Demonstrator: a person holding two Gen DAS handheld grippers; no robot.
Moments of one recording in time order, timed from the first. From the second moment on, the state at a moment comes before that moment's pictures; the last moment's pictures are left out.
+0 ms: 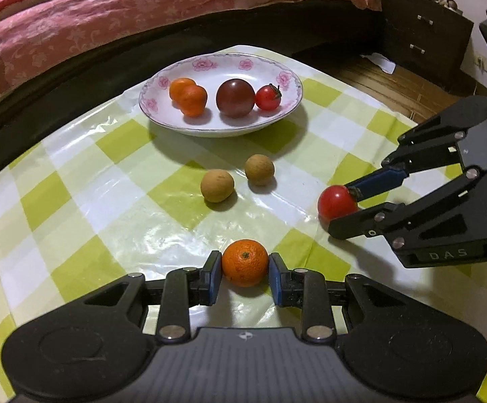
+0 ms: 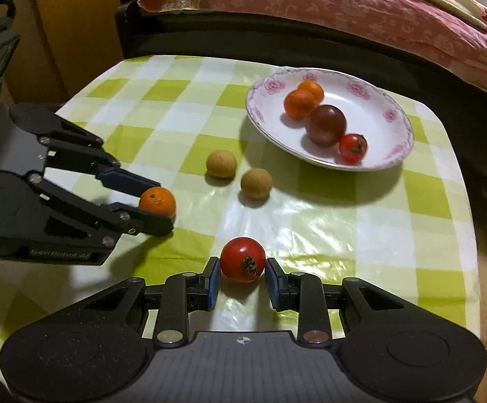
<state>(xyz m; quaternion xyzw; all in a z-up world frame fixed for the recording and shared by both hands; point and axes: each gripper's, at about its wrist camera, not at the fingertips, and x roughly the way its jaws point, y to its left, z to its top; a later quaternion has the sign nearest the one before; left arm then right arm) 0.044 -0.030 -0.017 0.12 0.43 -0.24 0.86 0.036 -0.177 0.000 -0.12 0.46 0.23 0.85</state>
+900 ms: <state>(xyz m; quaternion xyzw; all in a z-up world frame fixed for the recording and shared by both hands) 0.039 -0.037 -0.015 0.11 0.44 -0.21 0.87 0.030 -0.180 -0.002 -0.12 0.45 0.24 0.85</state>
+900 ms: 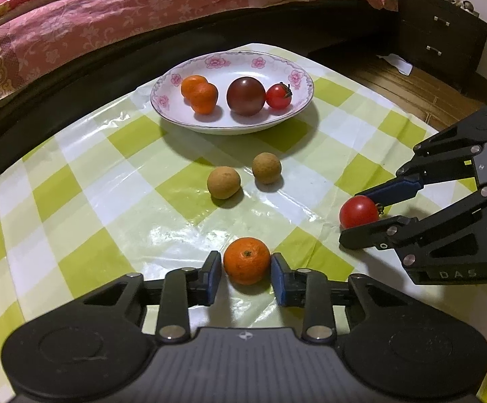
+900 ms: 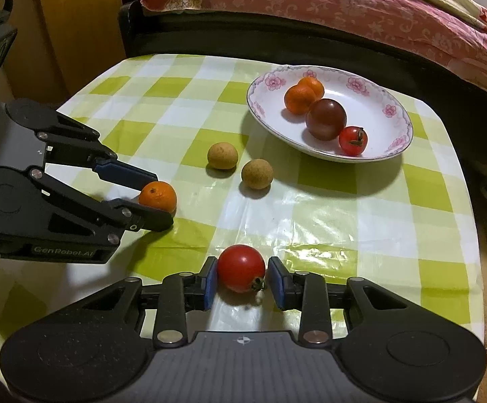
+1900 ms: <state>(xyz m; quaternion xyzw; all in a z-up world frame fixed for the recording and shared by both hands) 0.048 -0.068 0.001 0.14 0.42 -0.19 0.88 0.040 -0.185 0.015 -0.10 0.43 0.21 0.87</state>
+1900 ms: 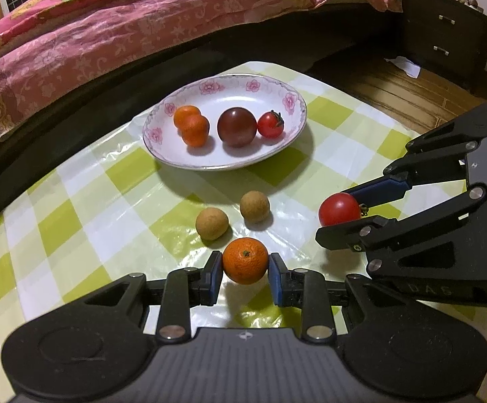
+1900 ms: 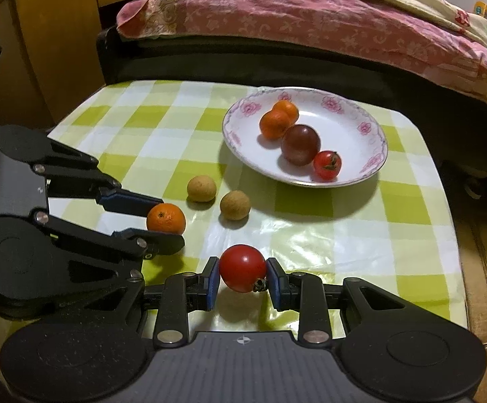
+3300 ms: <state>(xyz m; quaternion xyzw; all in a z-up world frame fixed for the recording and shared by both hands) 0.144 -0.083 0.003 0.12 0.39 -0.16 0.90 0.125 -0.196 0.023 -0.11 0.38 0.15 0.91</state>
